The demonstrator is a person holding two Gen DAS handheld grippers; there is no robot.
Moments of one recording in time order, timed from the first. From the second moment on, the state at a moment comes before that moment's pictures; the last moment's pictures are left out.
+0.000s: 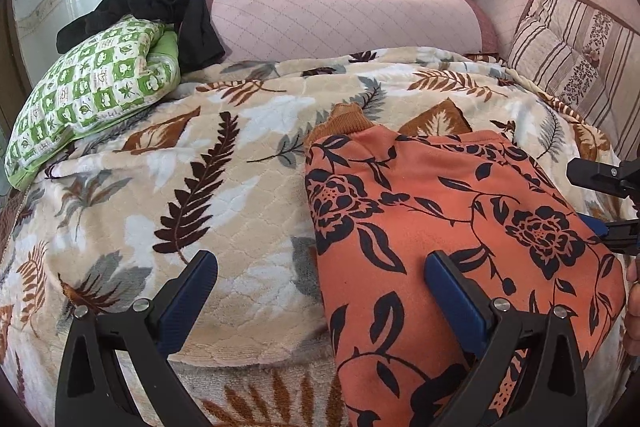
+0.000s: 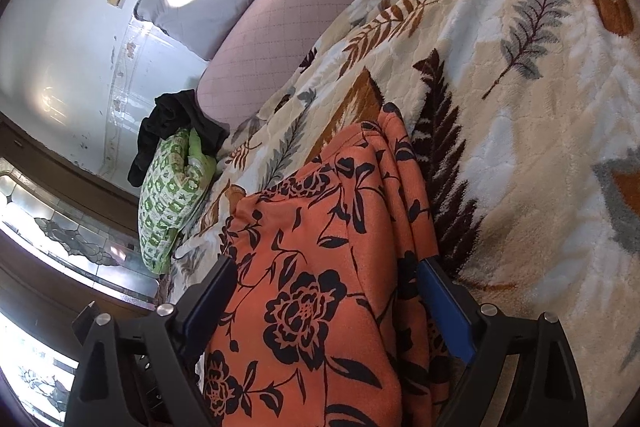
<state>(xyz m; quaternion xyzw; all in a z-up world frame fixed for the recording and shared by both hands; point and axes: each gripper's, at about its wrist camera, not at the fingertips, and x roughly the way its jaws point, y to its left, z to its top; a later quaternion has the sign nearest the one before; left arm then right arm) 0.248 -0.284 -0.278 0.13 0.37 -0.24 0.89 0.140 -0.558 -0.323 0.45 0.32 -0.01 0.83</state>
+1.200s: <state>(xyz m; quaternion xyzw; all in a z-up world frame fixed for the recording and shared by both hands) 0.247 -0.301 -0.281 0.12 0.41 -0.26 0.87 0.138 -0.550 -0.345 0.50 0.34 0.04 0.79</state>
